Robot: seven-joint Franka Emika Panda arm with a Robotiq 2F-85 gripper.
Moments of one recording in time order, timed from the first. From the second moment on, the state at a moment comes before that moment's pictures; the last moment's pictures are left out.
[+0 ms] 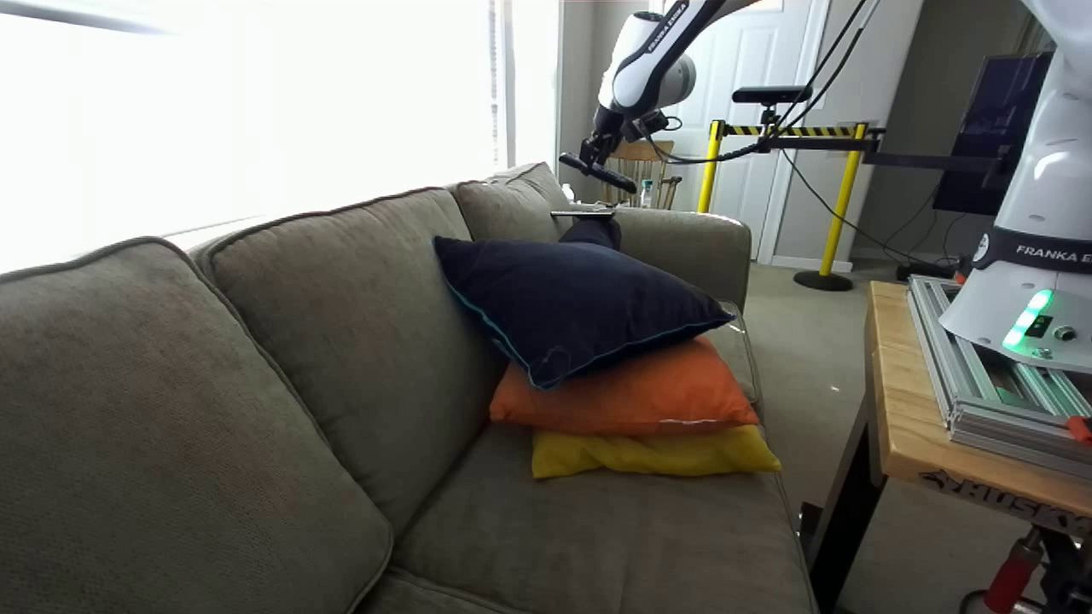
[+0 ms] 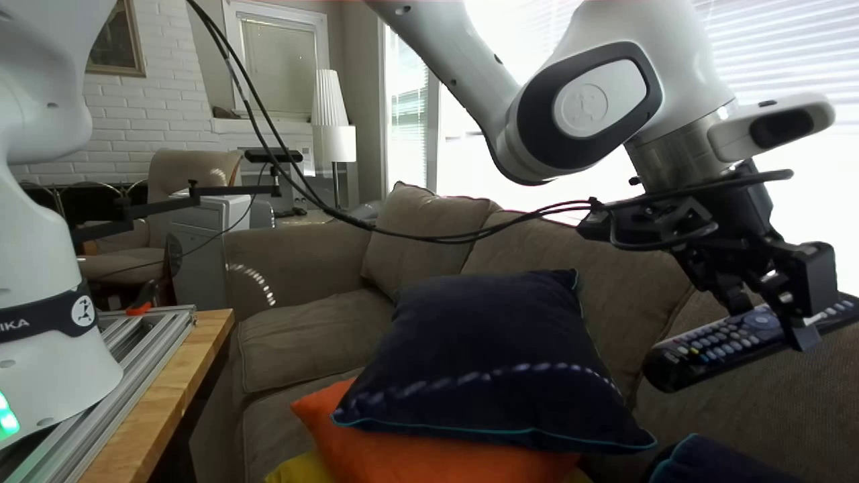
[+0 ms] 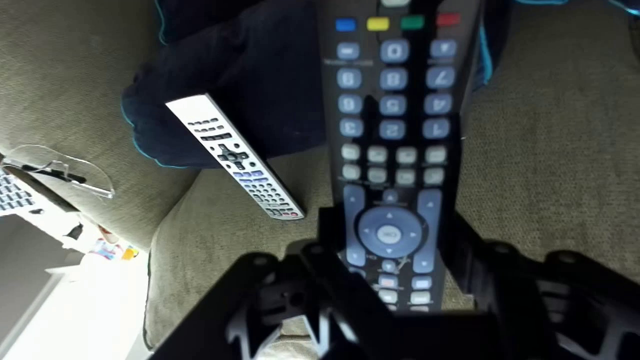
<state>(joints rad) -0.10 0.64 -0.26 -1.70 -0.04 2.88 -0.07</state>
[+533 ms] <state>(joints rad) -0.11 0.64 -0.23 -1.68 -0.04 2.86 -0.06</state>
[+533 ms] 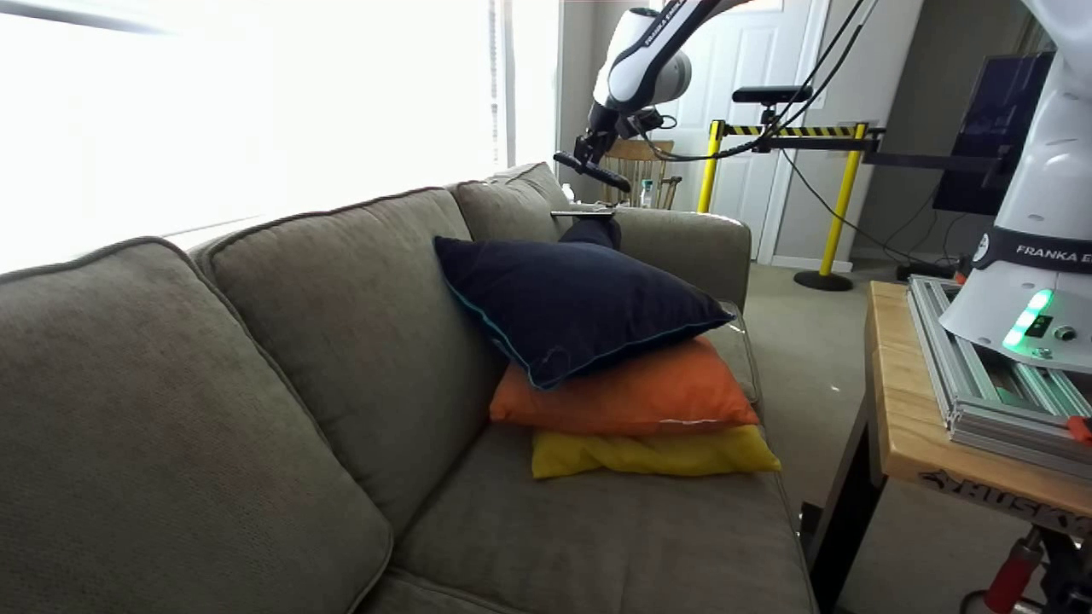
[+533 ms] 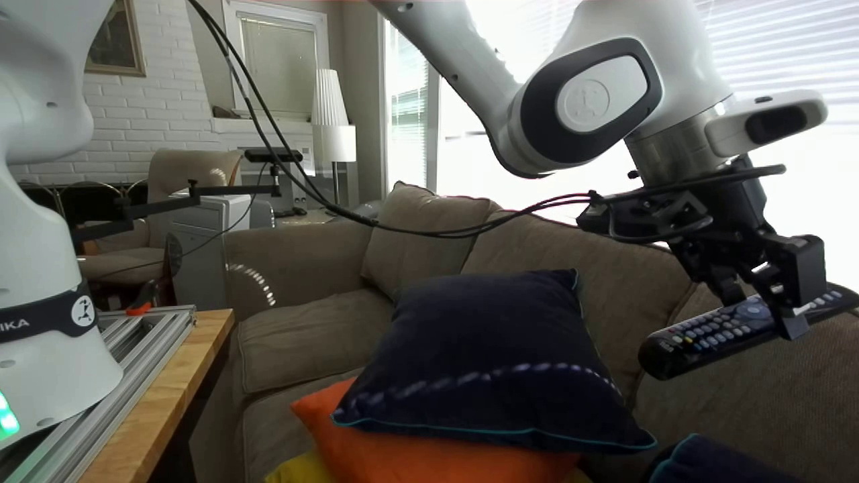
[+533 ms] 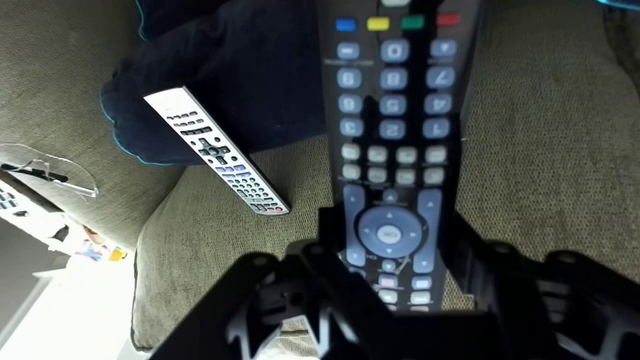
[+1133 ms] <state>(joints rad) -0.16 0.76 -0.19 -1.55 -0.04 2.86 -0.07</state>
